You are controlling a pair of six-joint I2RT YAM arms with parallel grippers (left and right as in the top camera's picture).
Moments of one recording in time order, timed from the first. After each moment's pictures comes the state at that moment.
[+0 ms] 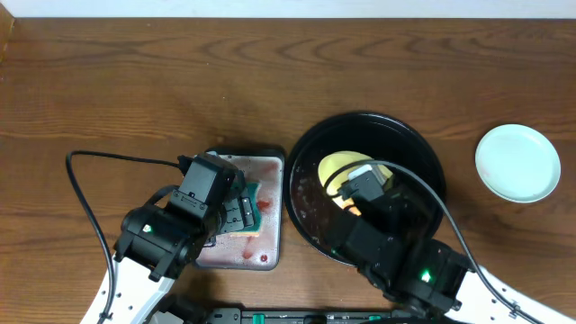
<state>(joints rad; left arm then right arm) -0.48 1.00 1.01 -1.16 -0.08 -0.67 1.09 1.08 0.93 -0.93 1.03 0.15</state>
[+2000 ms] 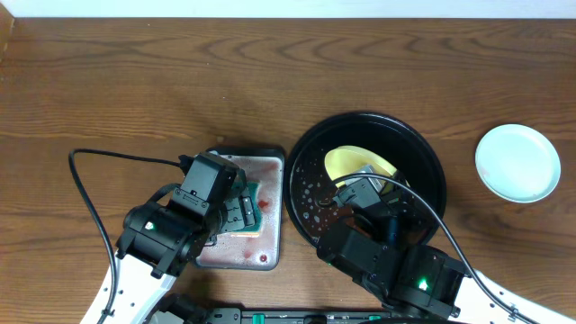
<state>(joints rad) -0.48 1.01 1.01 -1.16 -0.08 -0.67 1.14 1.08 0.93 -0.93 1.19 0.12</state>
